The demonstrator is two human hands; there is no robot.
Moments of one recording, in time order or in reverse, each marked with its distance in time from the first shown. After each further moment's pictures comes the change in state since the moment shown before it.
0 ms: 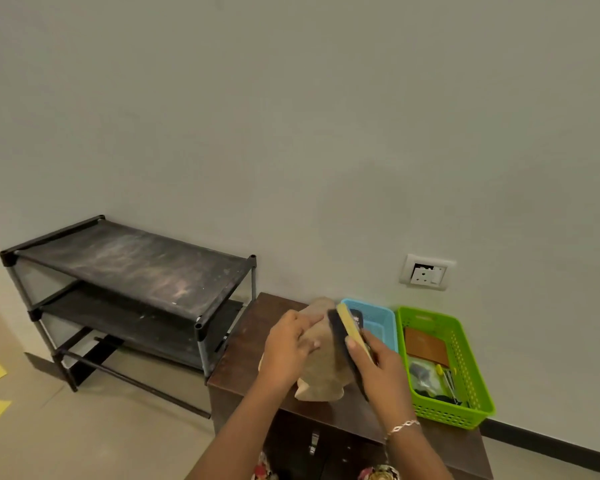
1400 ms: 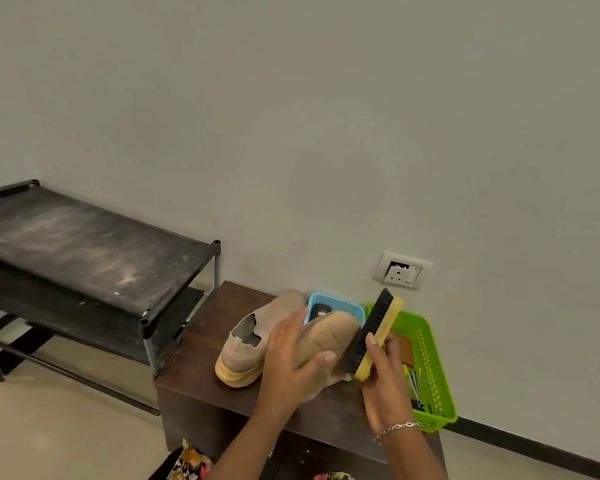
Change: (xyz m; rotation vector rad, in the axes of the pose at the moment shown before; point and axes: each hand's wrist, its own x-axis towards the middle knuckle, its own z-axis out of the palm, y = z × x) left_hand 0.011 -0.018 0.078 -0.434 0.022 0.050; right_hand 0.054 0.045 -0.025 0.838 0.022 0.147
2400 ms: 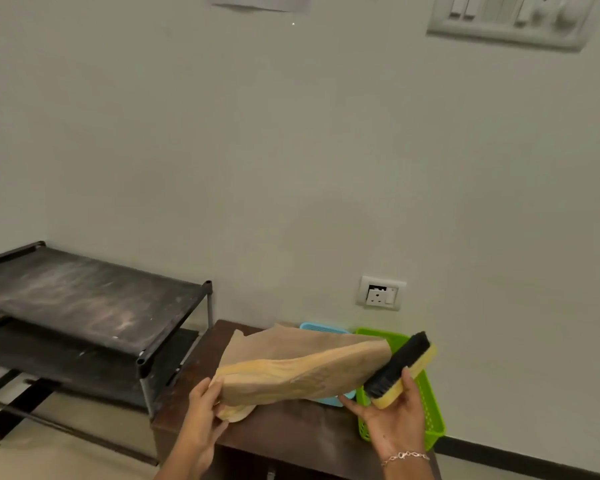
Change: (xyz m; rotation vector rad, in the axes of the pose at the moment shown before) left_hand -0.021 -0.032 -0.068 -0.583 0.300 -0.704; right_hand -0.020 -0.022 -0.037 0.673 0.040 0.121
